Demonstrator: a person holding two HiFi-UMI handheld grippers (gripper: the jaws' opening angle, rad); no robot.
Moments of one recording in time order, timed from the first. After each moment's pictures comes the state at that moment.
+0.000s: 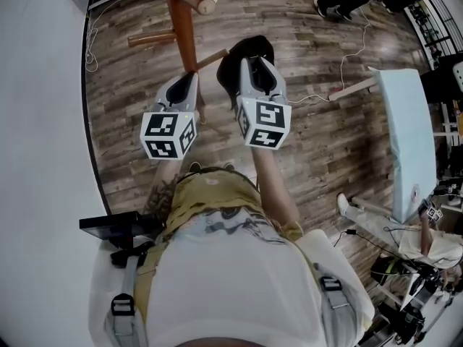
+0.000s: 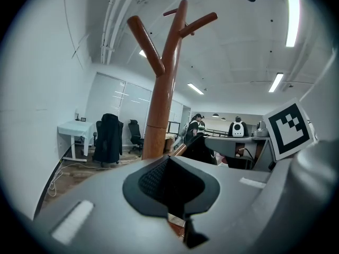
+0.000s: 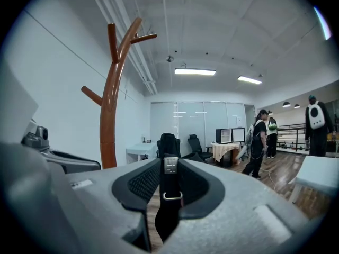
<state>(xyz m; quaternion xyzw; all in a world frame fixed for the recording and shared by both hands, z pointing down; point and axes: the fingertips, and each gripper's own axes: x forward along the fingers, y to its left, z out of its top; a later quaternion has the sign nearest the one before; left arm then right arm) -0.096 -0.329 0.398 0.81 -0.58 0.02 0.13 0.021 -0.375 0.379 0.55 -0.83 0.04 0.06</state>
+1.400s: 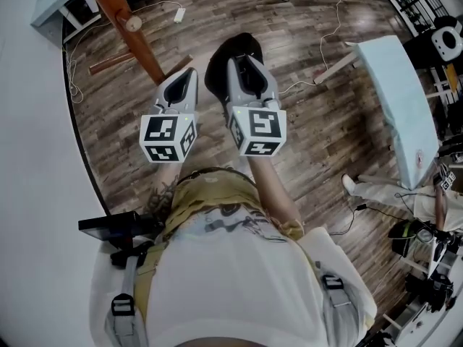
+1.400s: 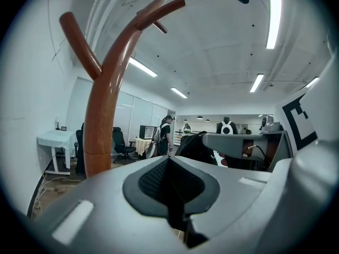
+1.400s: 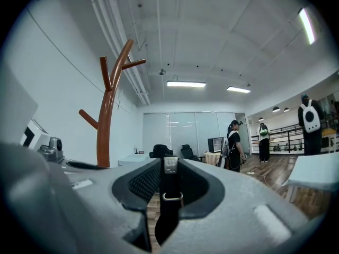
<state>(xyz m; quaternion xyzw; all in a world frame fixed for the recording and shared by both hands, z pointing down) -0.025 -0.328 0.359 0.86 -0.51 0.02 0.08 0.066 -0.337 0.332 0.58 -0.81 0.02 -0.01</state>
